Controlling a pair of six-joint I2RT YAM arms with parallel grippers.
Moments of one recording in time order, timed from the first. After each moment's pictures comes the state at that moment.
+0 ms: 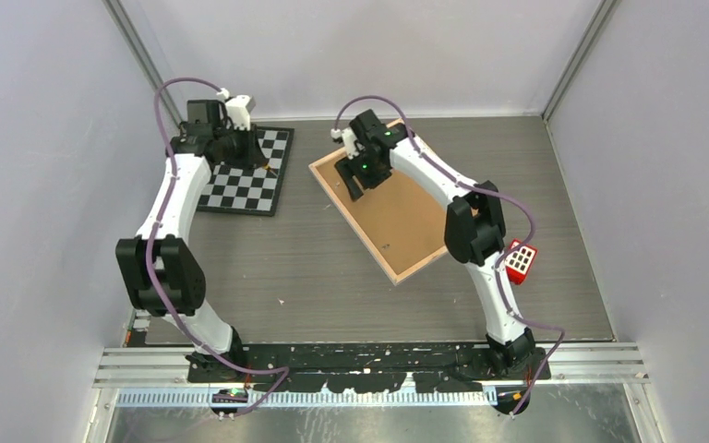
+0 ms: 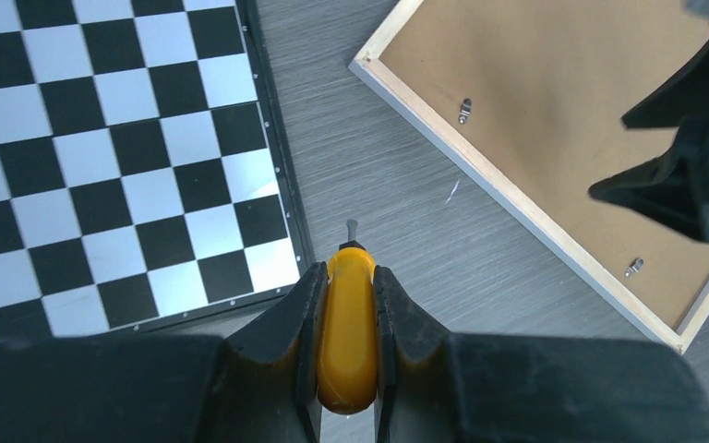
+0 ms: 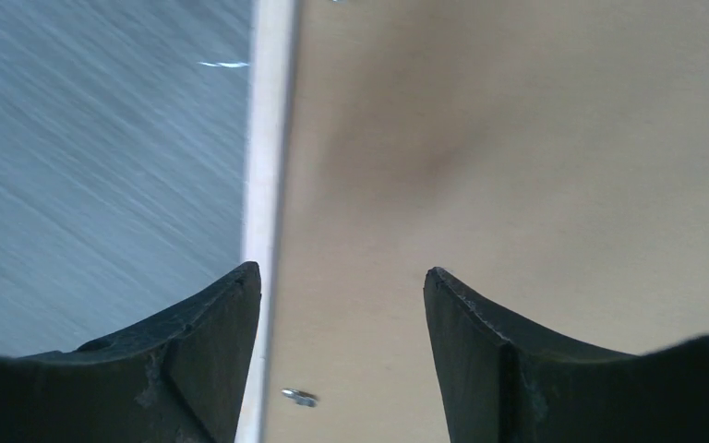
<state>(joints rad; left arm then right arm) 0.00 1.67 1.54 -0.64 0.39 0.08 0.55 2.30 2.16 -0.95 -0.13 -0.10</state>
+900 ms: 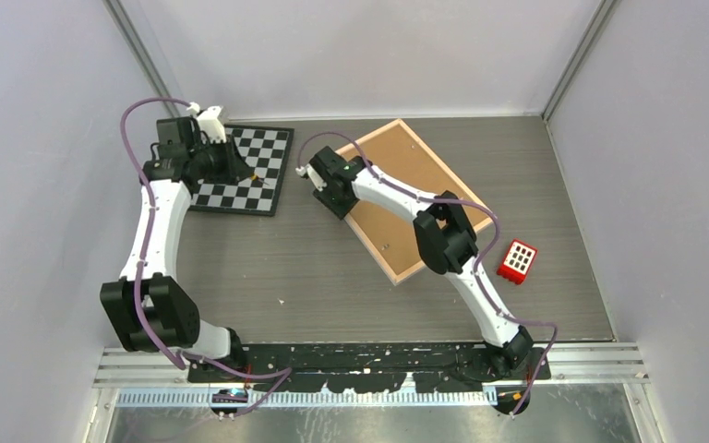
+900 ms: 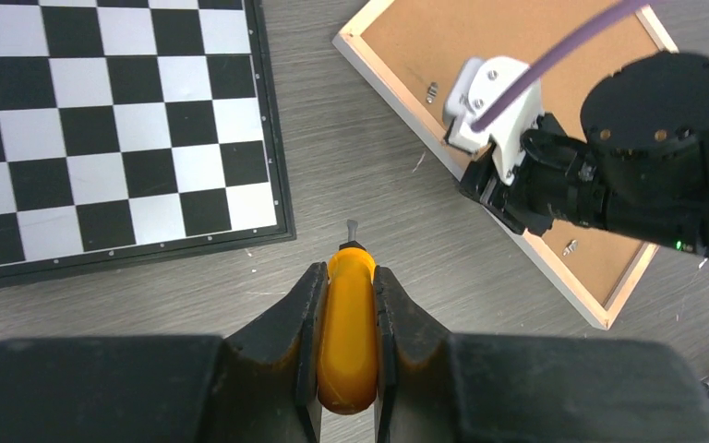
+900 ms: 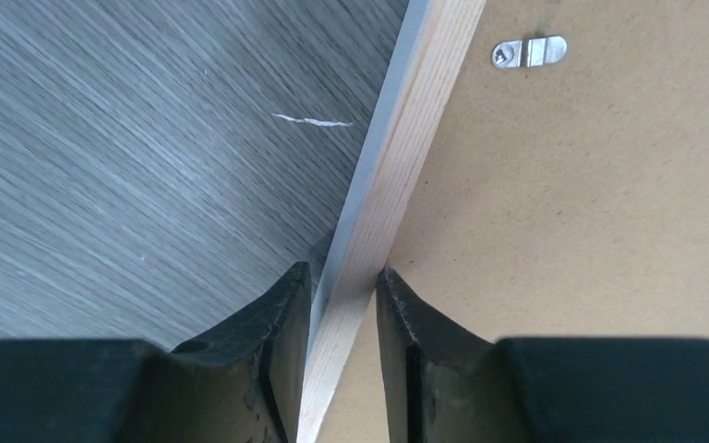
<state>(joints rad) 0.11 1.44 1.37 -0.65 0.50 0.00 0.77 2.45 2.17 -0.85 0.06 -0.11</state>
